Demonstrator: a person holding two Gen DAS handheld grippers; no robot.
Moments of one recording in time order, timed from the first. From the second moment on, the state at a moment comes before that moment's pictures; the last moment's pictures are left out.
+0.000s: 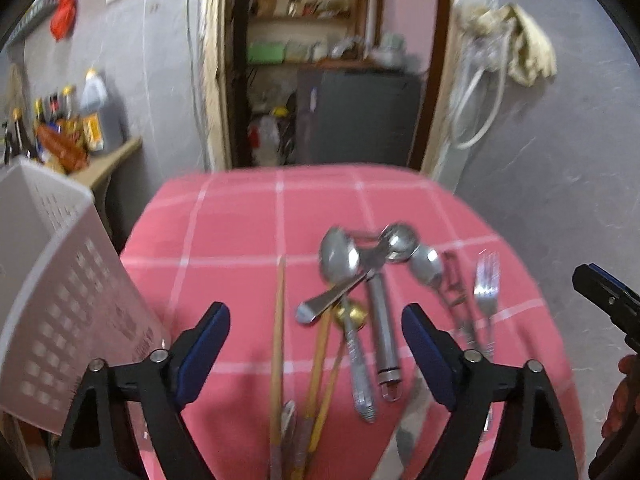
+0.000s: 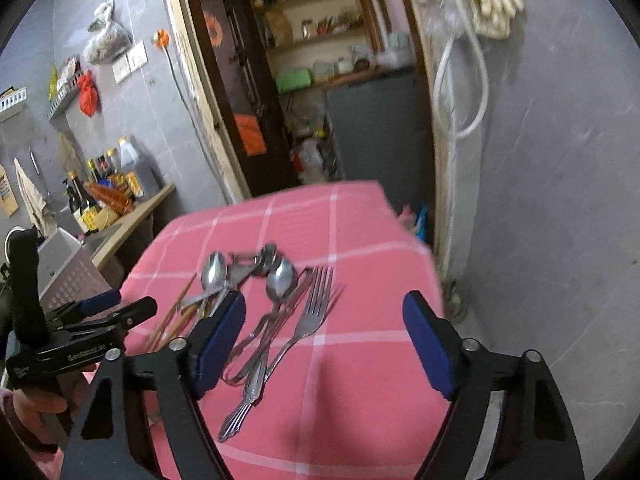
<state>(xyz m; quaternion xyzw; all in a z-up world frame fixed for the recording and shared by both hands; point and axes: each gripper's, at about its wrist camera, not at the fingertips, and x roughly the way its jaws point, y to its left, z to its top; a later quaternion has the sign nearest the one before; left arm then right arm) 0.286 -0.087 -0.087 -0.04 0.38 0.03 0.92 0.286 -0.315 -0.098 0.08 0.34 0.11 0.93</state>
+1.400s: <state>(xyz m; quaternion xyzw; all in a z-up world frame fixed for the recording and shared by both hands) 0.358 -0.084 -0.120 -0.07 0.62 -0.02 0.78 0.357 -0.286 -0.174 0.19 0.46 0.18 0.85</state>
